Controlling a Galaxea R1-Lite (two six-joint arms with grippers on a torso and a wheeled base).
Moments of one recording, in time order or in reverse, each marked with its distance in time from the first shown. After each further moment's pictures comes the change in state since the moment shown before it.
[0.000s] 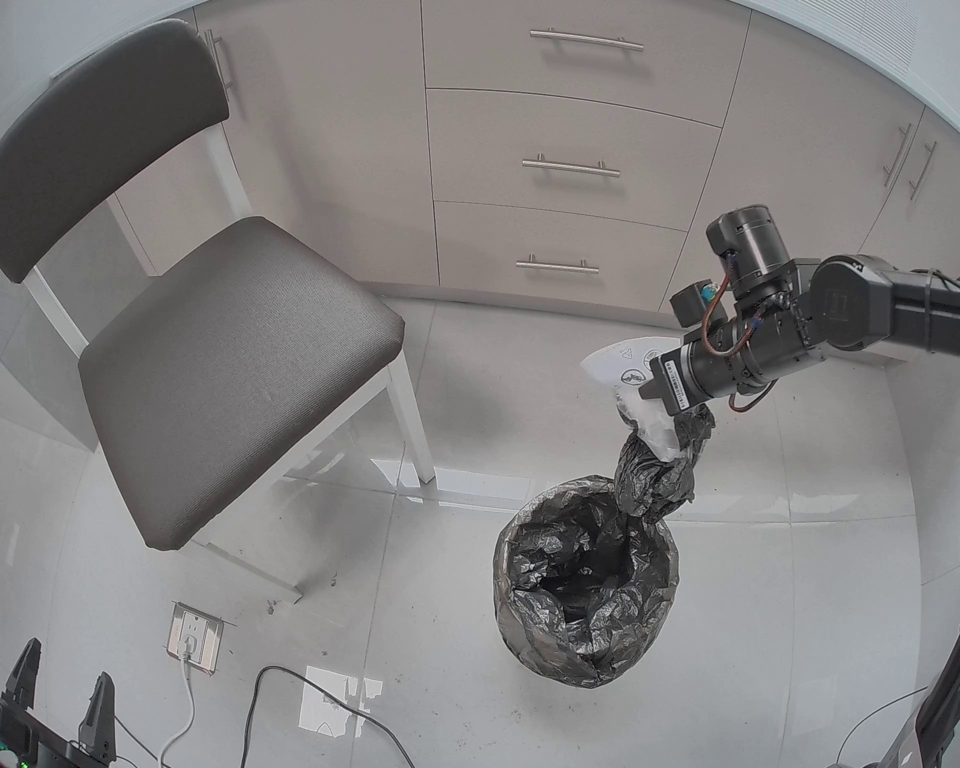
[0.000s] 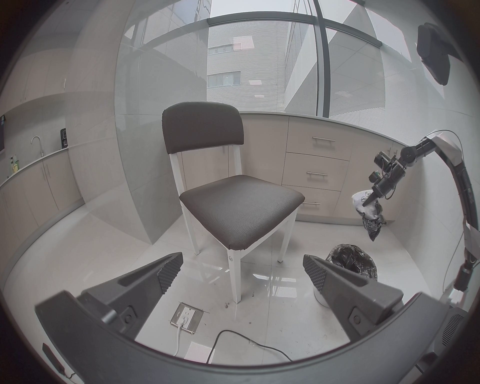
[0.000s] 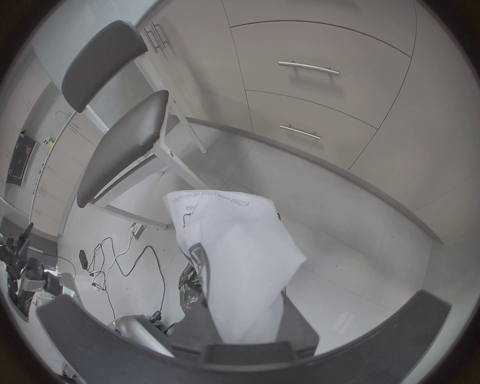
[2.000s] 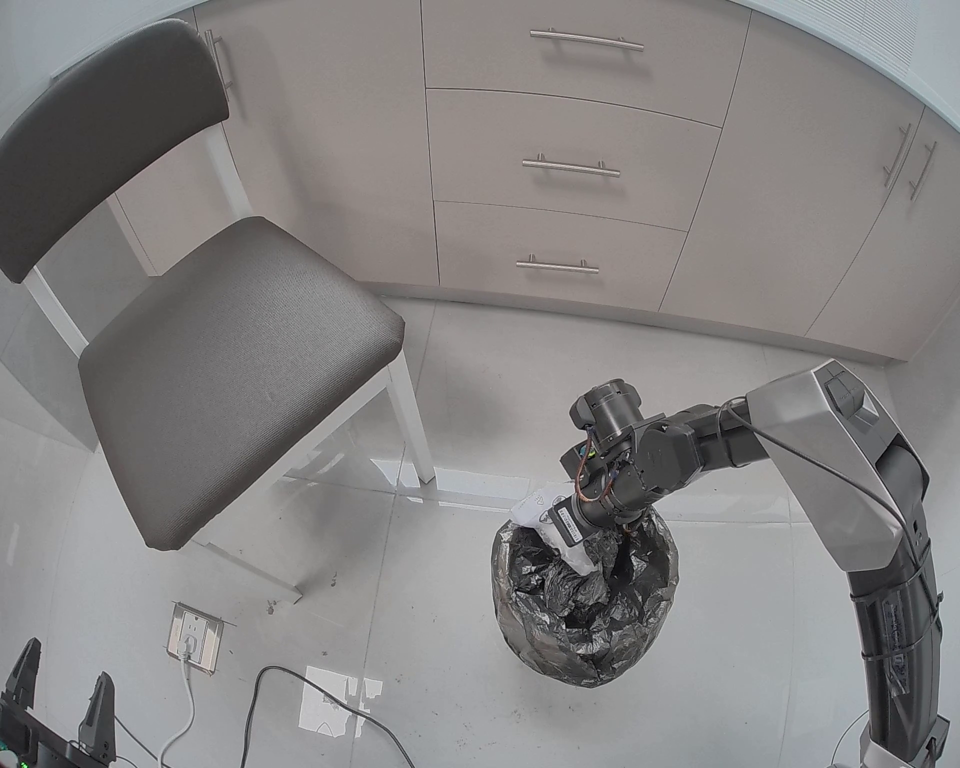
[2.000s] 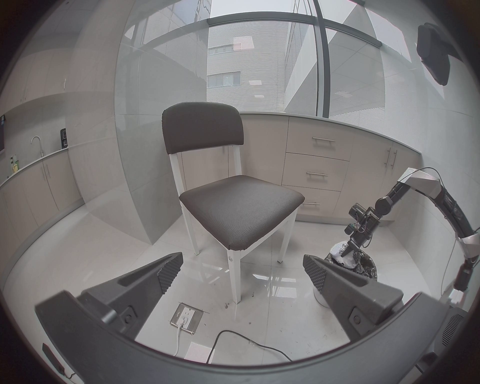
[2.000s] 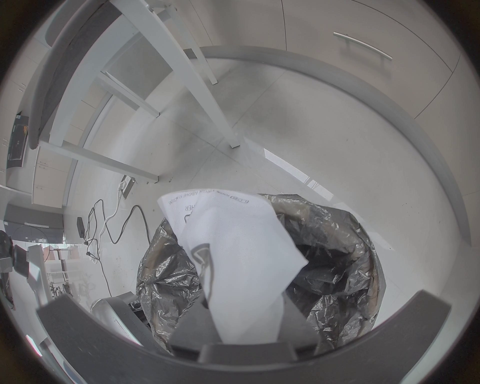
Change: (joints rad) left arm 0.000 0.000 0.000 -0.001 0.000 0.000; right arm 0.087 0.484 -0.049 -0.174 -0.011 -0.012
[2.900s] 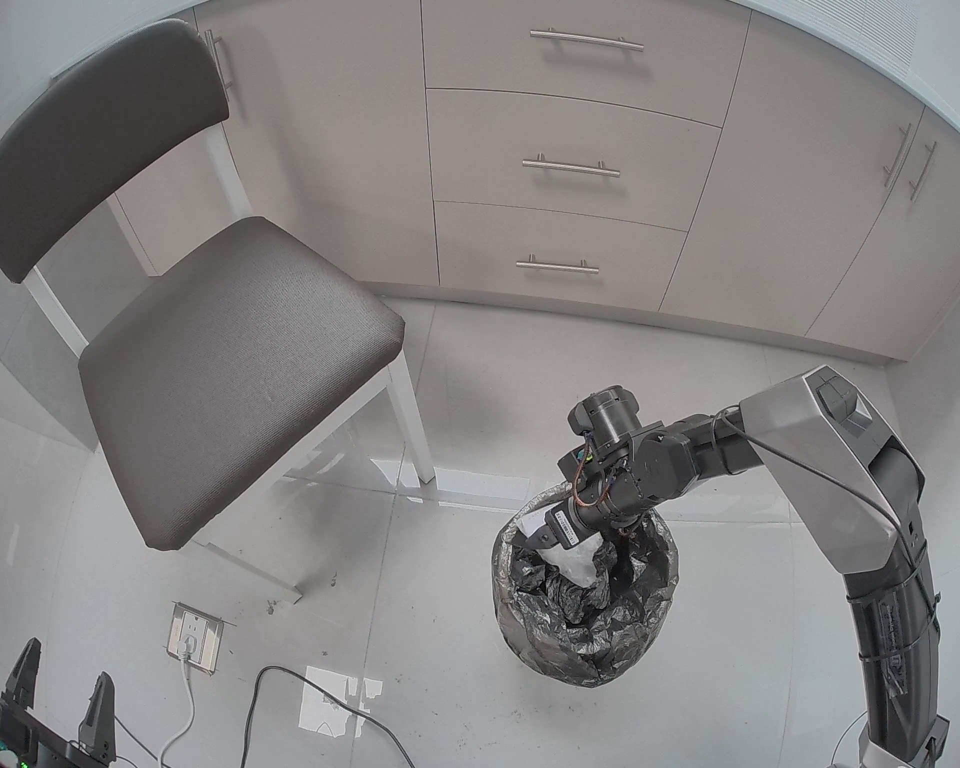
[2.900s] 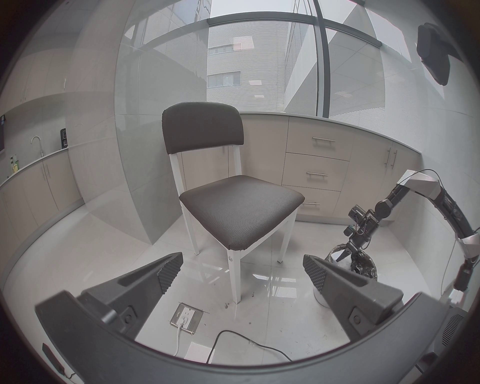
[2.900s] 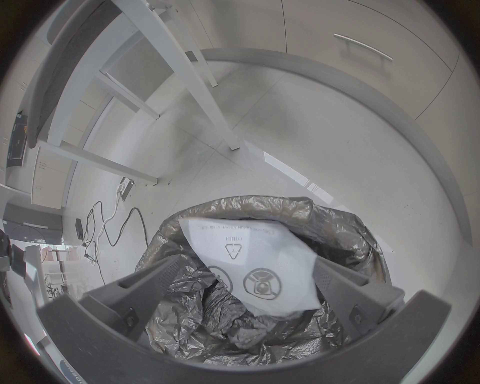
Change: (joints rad) left arm 0.000 0.000 0.000 0.000 0.000 0.000; right arm 0.001 0.014 0.023 -0.063 0.000 0.001
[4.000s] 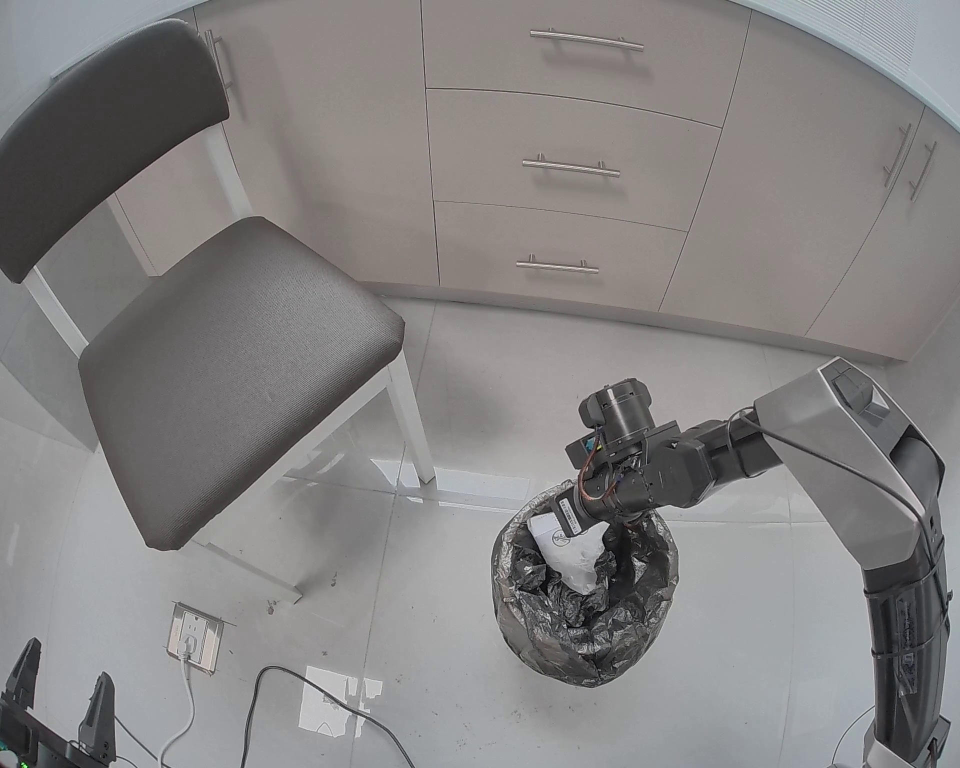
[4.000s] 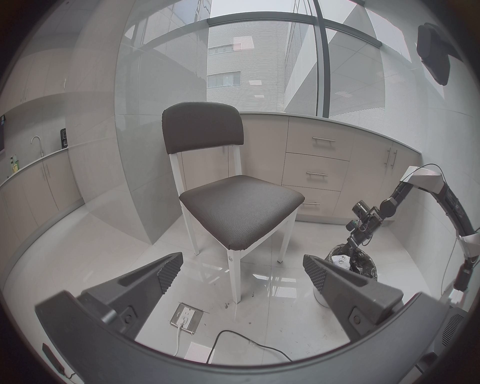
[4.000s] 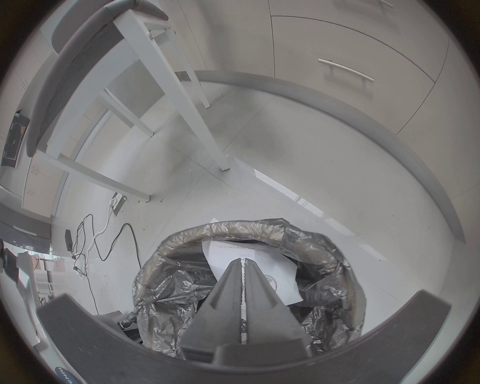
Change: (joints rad) left arm 0.000 0.000 0.000 0.000 0.000 0.000; right arm 0.002 -0.070 0.137 -0.194 -0.054 0.012
